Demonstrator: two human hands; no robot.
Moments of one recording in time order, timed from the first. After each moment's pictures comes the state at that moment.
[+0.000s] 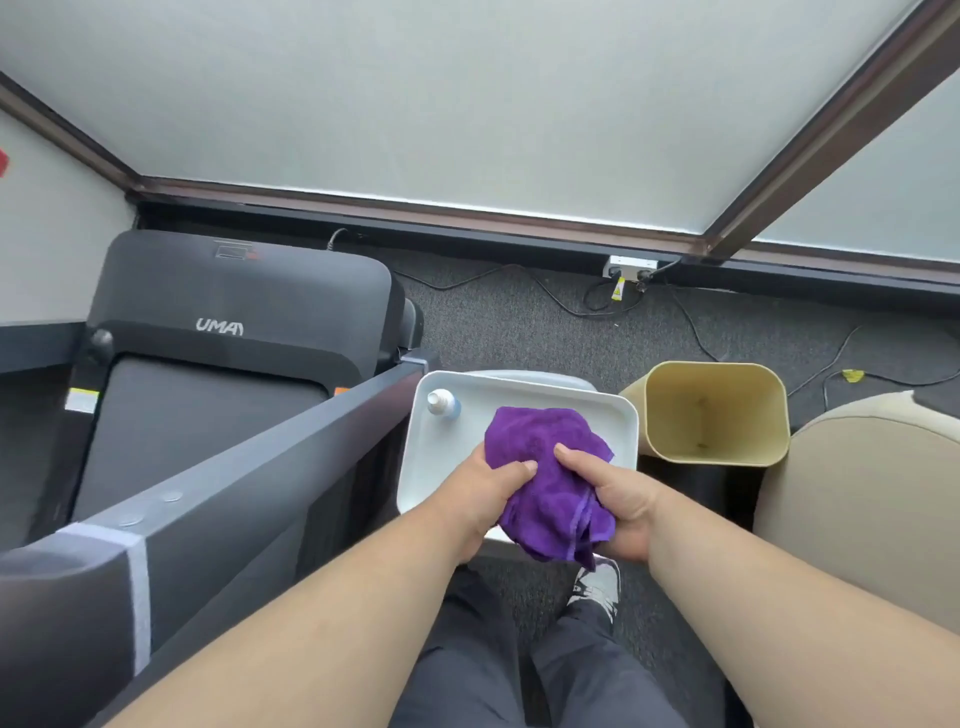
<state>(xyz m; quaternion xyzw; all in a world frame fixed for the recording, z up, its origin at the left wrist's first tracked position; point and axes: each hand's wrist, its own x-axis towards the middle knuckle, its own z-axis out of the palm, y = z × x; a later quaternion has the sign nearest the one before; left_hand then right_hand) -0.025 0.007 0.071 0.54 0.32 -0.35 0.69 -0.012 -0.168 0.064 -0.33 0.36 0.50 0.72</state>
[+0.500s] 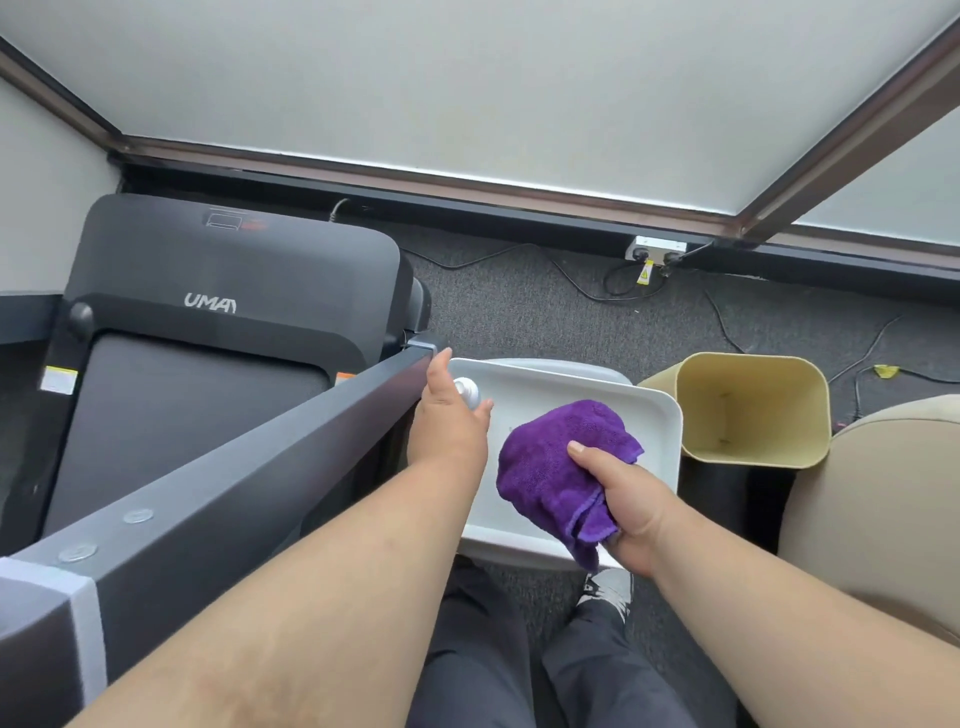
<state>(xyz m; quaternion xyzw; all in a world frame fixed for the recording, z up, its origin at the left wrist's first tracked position) 0.023 0.063 -0.025 0.90 0.27 -0.12 0.33 -0.015 -0.128 0.011 -0.45 0.42 0.37 0.70</state>
